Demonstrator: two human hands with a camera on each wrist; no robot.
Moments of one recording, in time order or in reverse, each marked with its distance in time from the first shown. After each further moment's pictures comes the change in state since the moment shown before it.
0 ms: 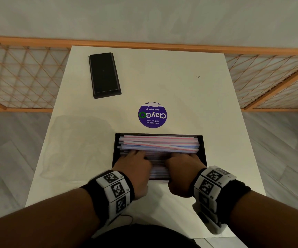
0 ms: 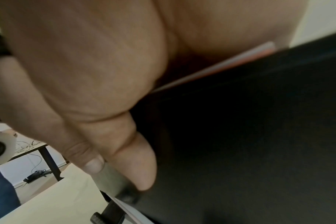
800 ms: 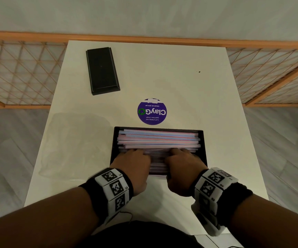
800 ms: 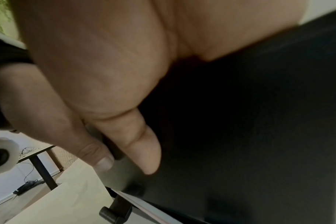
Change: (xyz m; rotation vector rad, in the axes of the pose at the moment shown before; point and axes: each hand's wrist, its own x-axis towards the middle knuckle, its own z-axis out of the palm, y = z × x) left_hand 0.008 -0.004 0.005 -0.015 0.030 -0.009; right_hand 0.000 -0.001 0.004 0.133 -0.003 0.044
